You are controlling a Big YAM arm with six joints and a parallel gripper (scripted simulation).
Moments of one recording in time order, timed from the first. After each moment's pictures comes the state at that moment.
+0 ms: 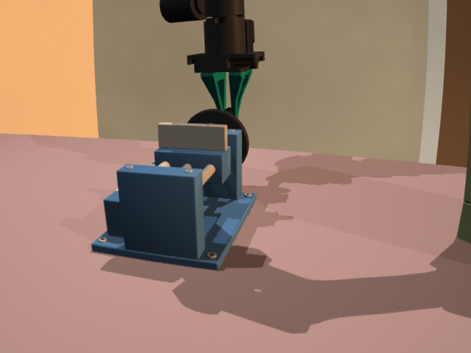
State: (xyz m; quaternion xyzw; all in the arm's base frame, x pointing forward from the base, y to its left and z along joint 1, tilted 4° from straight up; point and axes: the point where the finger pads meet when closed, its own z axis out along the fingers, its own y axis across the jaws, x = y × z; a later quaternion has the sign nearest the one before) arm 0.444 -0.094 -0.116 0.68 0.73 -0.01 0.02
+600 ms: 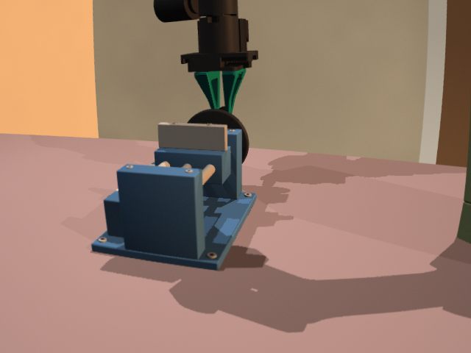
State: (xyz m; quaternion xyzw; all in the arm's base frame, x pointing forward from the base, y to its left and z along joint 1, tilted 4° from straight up) arm 0.454 -0.094 -0.114 0.68 0.73 -0.01 0.02
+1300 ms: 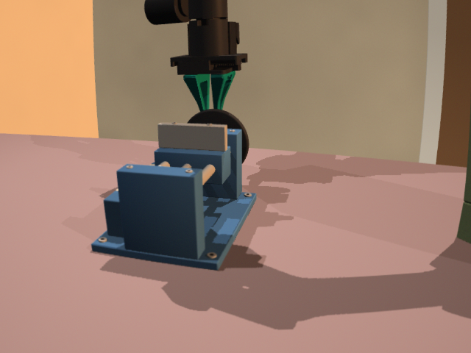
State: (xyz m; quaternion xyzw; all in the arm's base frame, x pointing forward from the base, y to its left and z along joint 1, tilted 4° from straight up) arm 0.471 -0.092 -0.117 0.68 0.73 -0.01 0.03
